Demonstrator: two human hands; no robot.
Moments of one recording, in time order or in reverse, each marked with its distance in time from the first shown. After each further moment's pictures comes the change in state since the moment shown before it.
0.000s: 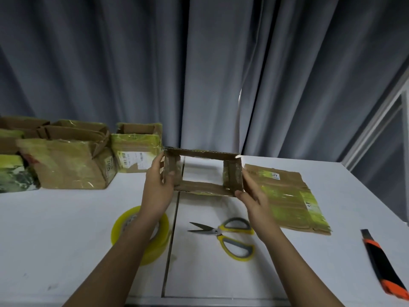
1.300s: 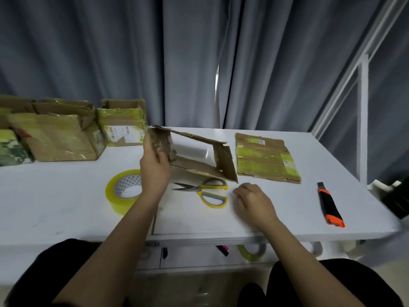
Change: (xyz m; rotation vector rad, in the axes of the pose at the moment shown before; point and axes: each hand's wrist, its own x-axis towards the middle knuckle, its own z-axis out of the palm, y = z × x) left_hand -0.080 0.039 0.019 0.073 0.153 0.050; right_hand -0.098 0.028 -0.074 -1.175 -0.158 -0.033
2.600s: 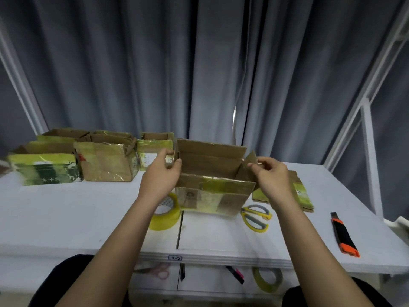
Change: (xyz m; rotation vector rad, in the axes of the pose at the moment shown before) left_hand 0.007 0.053 -0.098 0.138 -0.188 -0.023; right_hand 0.028 -0.114 -0.136 1.018 0.388 0.247
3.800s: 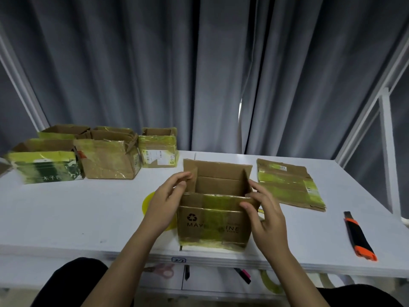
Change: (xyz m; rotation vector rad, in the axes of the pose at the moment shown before) left_hand -0.025 -0.046 0.020 -0.246 -0.184 0.137; right_hand -0.056 0.084 0.012 -0.278 -0.006 -0.603
